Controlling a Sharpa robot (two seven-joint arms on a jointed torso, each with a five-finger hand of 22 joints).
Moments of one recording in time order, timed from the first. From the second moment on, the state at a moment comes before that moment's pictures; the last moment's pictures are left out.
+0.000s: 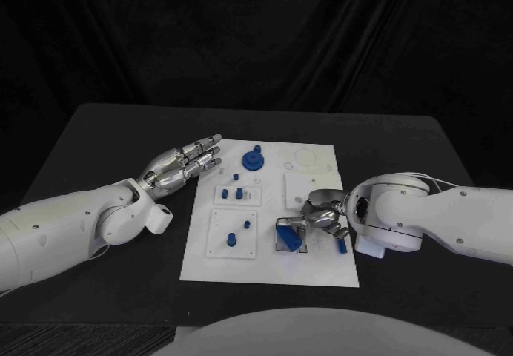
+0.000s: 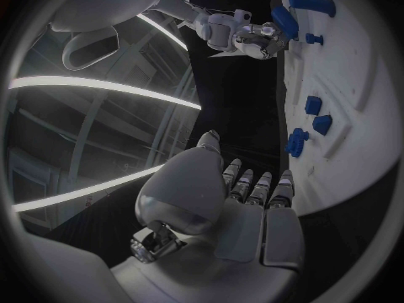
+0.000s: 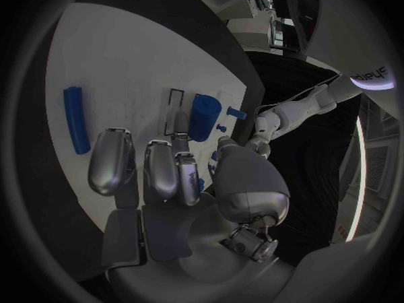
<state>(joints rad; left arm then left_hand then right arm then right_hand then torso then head) 1.15 -0.83 -0.21 1.31 -0.31 0.20 0.68 1.42 0.25 -0.22 0.26 0.43 0.23 0.01 0.03 0.03 0.02 0.07 0.05 0.01 0.00 0.18 0.00 0.00 0.16 0.00 0.27 0.01 0.01 1.23 -0.96 -0.21 1.87 -0.96 -0.05 -0.53 0.81 0.08 -0.13 0.29 0.16 1.02 0.03 0.40 0.52 1.47 -0.04 1.57 1.31 1.47 -0.10 1.35 1.10 0.07 1.46 0.01 1.19 1.31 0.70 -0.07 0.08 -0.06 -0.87</state>
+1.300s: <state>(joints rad) 1.15 -0.83 -0.21 1.31 -0.31 0.20 0.68 1.43 0.26 -0.21 0.25 0.45 0.24 0.02 0.03 0.03 0.02 0.08 0.05 0.01 0.00 0.18 0.00 0.00 0.16 0.01 0.28 0.01 0.02 1.25 -1.04 -0.21 1.88 -0.94 0.03 -0.40 0.97 0.19 -0.29 0.29 0.20 0.97 0.03 0.44 0.60 1.47 -0.05 1.57 1.31 1.47 -0.11 1.38 1.13 0.07 1.47 0.00 1.22 1.31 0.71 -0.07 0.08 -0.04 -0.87</state>
